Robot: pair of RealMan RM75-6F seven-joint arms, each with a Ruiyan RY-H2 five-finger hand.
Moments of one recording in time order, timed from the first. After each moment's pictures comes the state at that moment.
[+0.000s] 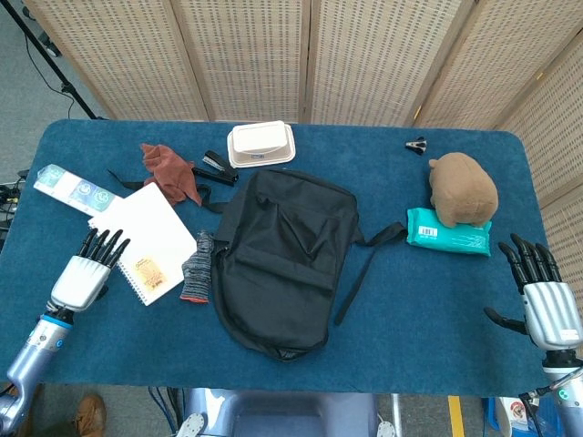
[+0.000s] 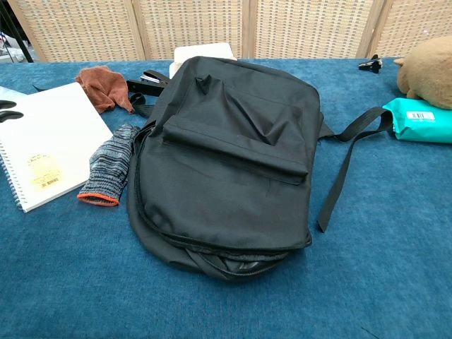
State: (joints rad) left arm -0.36 -1.69 0.01 -0.54 1.69 1.34 -0.07; right arm 0.15 -1.13 0.09 -1.49 -1.56 1.51 0.15
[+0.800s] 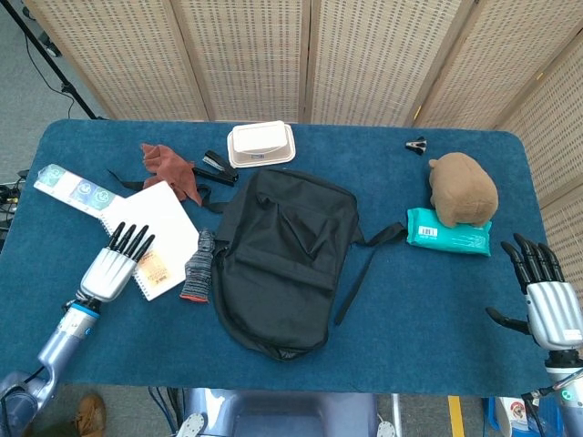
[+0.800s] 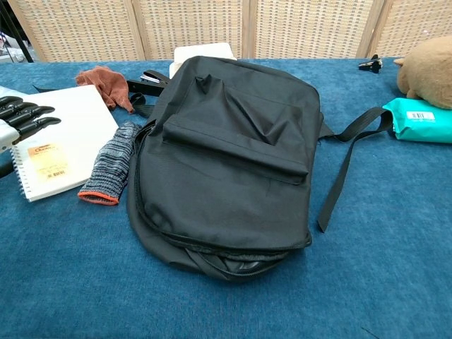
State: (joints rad) left arm -0.44 -1.85 0.04 -0.34 1.67 1.32 -0.03; right arm 0.14 -1.12 0.09 -1.50 -1.56 1.51 0.16
